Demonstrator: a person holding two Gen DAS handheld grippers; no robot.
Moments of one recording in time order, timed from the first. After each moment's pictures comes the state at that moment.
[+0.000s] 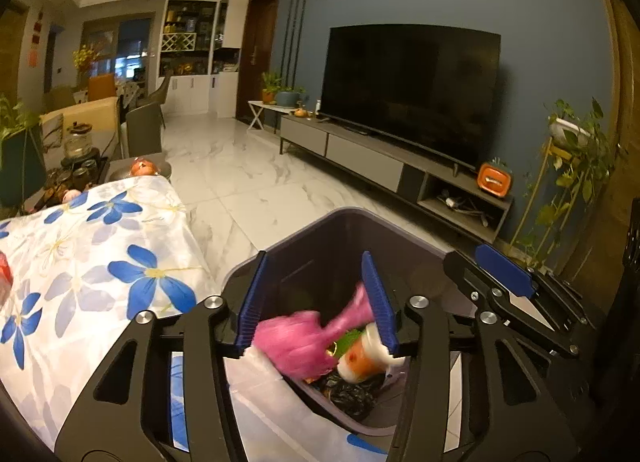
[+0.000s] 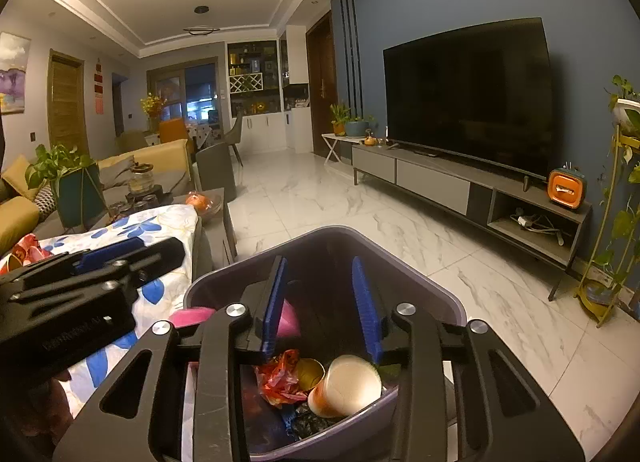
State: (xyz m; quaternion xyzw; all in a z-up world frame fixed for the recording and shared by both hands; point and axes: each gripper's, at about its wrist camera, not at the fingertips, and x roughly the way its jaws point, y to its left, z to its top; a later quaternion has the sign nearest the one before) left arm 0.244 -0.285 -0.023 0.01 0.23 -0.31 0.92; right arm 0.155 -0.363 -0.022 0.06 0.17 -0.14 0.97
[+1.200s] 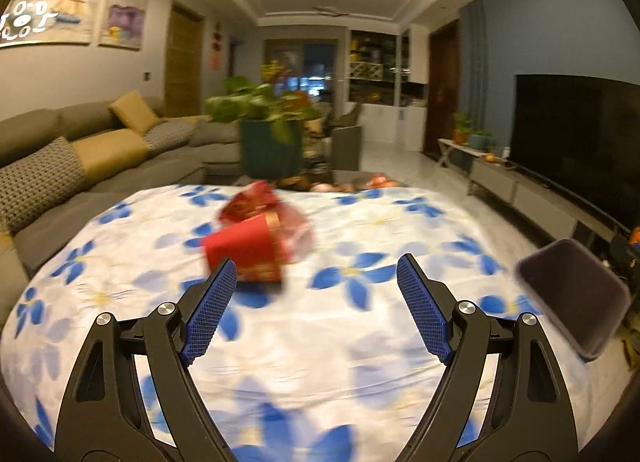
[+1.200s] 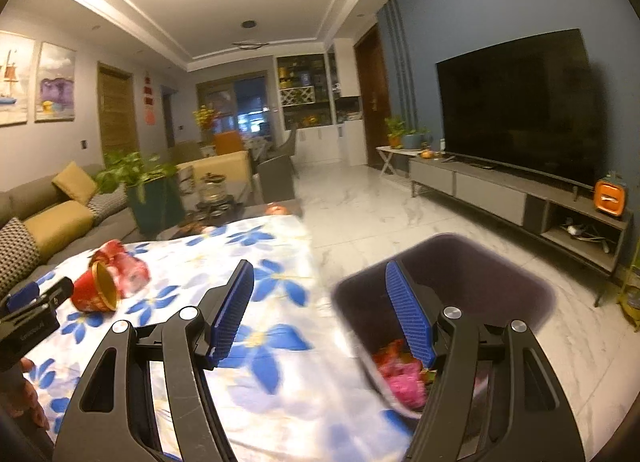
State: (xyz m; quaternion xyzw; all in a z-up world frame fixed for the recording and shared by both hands) left arm 0.181 -0.015 -0.018 -0.02 0.19 0.04 0.98; right arm 0.145 -0.238 0.000 0.07 0.15 -0.04 0.99
